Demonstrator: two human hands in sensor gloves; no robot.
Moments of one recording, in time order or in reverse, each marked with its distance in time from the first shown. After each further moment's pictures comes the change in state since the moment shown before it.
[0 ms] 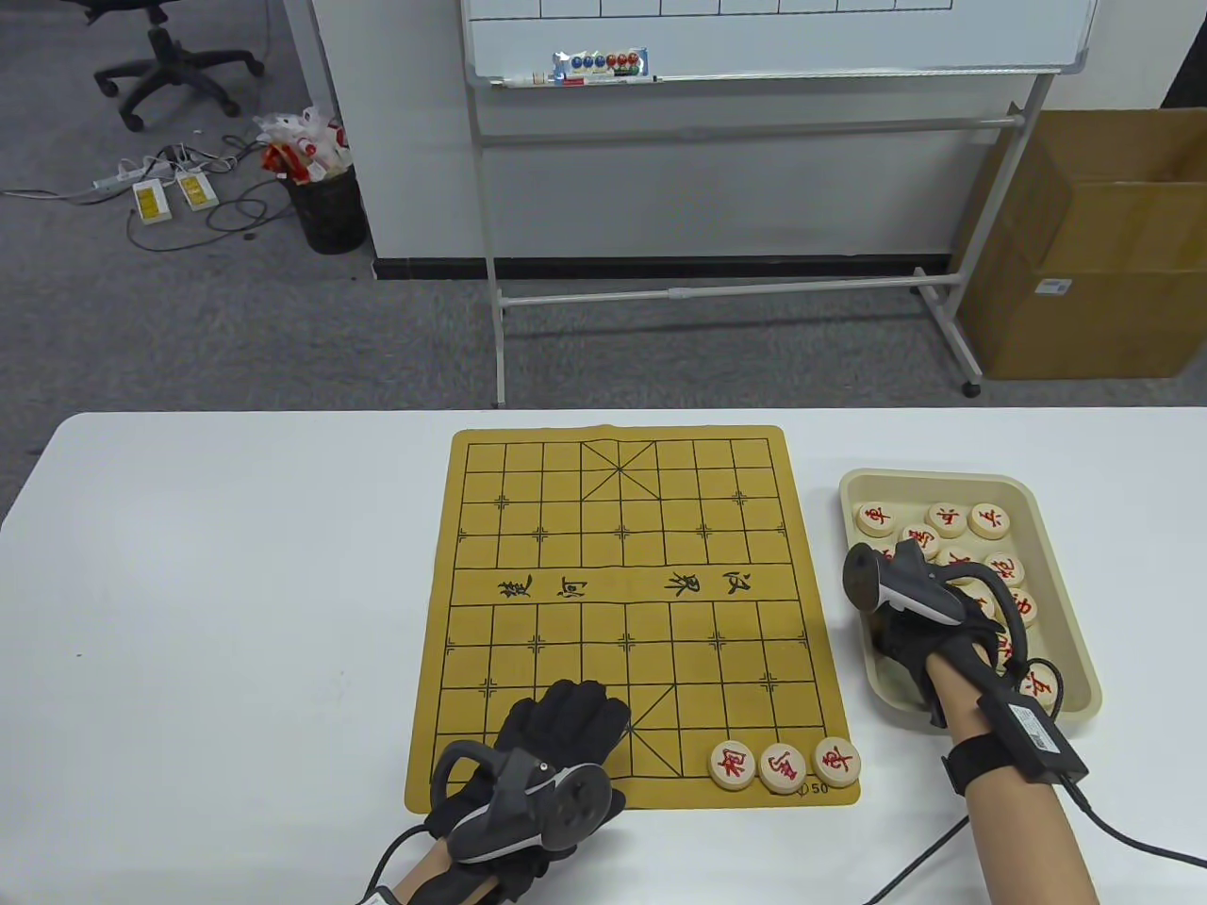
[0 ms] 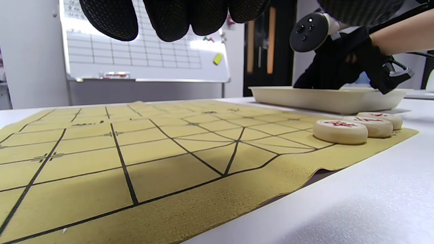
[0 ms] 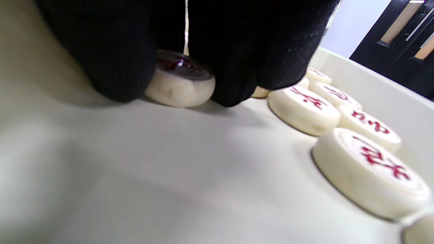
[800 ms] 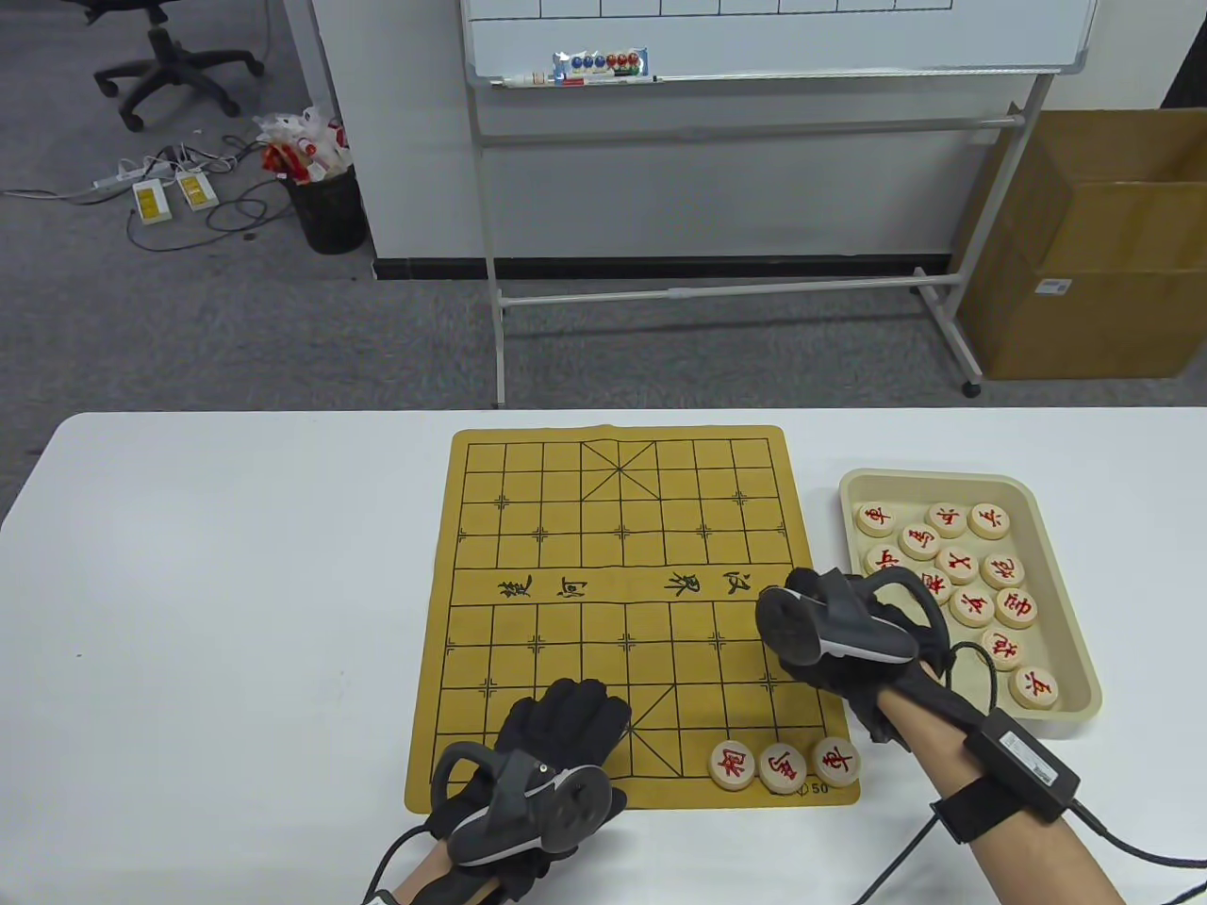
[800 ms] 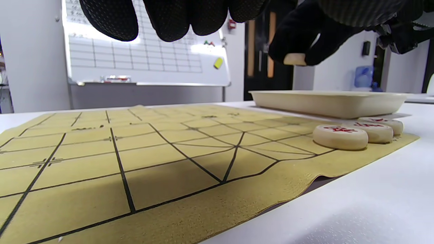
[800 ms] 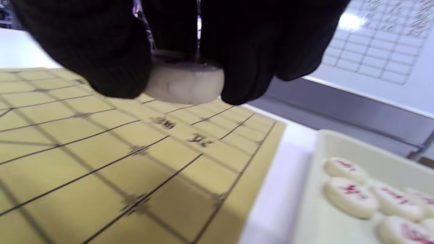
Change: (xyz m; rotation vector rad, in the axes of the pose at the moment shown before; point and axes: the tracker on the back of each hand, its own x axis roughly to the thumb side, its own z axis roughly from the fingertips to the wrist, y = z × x) left_hand 0.001 -0.002 0.000 0.017 0.005 0.001; right_hand 0.091 -0.075 0.092 -0.281 -0.444 0.006
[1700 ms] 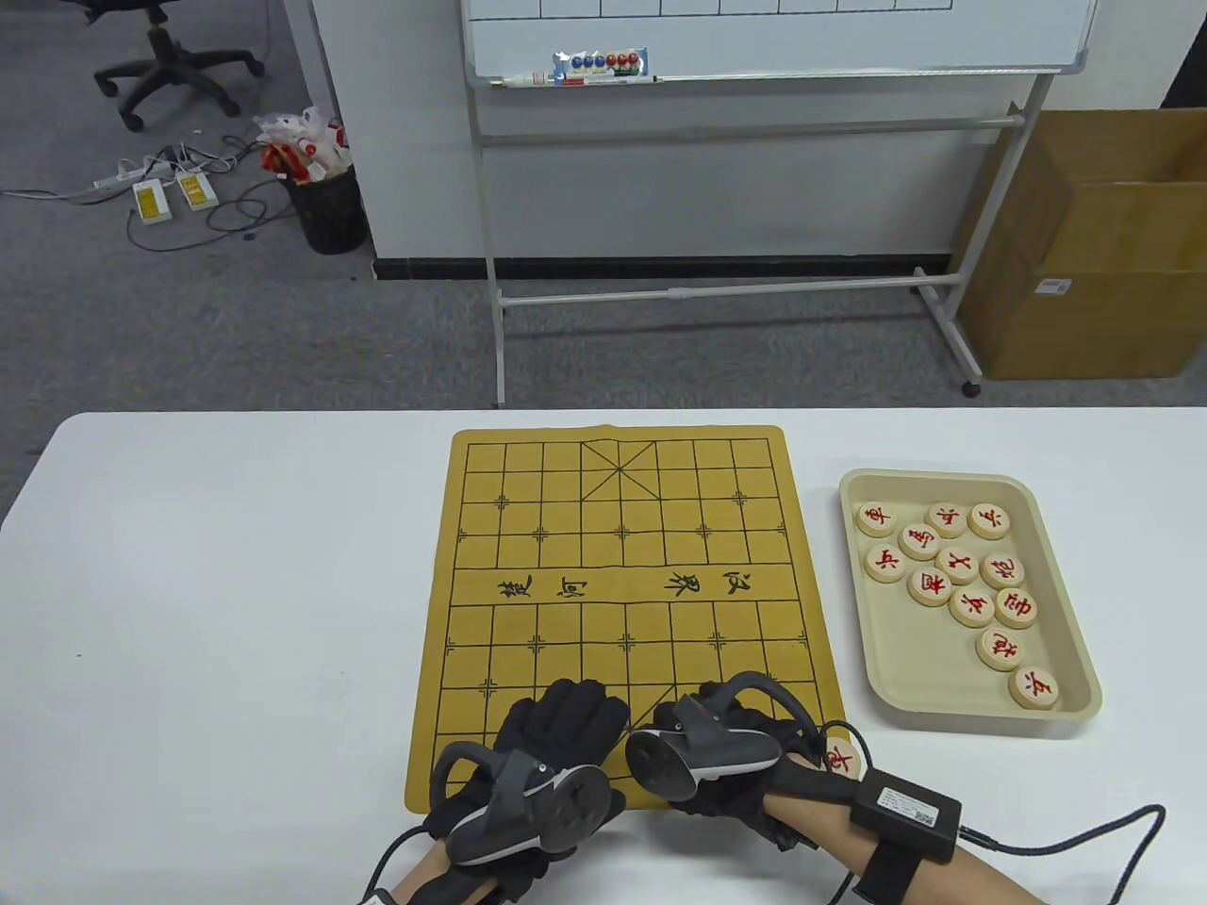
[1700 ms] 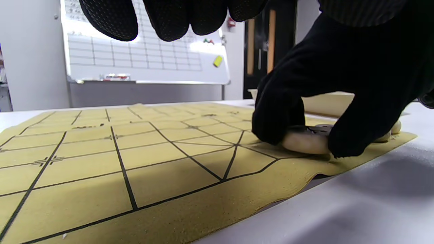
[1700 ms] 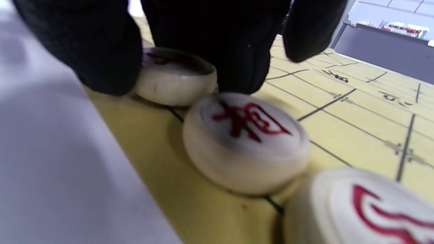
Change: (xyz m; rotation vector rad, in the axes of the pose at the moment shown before) left_hand -0.001 -0.002 0.001 -0.012 -0.003 0.000; right_hand 0.135 0.052 0.016 0.085 -0.324 0.082
